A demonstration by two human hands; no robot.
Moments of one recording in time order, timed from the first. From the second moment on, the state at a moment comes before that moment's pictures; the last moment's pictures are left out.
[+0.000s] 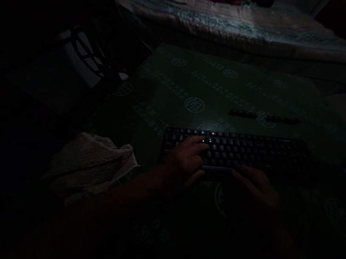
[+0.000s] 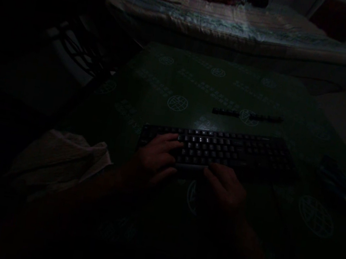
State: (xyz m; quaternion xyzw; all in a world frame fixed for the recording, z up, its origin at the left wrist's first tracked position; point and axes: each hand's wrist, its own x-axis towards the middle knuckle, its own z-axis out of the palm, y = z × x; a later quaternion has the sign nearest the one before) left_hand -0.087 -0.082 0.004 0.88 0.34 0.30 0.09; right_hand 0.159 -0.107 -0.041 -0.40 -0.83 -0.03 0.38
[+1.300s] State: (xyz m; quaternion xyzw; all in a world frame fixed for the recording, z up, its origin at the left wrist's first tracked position) left_hand -0.085 -0.083 0.001 0.89 0.32 0.32 0.07; right_hand 0.152 -0.108 -0.026 -0.43 -0.81 -0.03 0.40
